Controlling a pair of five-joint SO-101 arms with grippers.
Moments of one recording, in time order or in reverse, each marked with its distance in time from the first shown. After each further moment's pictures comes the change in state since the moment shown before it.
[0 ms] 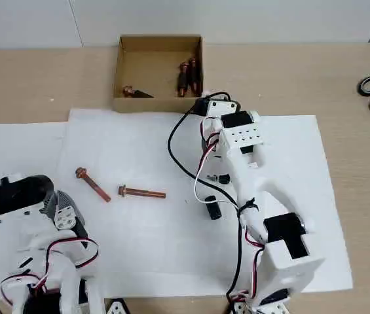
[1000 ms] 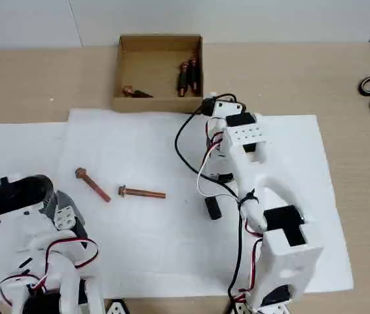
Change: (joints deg) left arm 0.0 0.0 0.0 0.0 0.0; right arm 2.5 6.9 -2.4 -2.6 -0.2
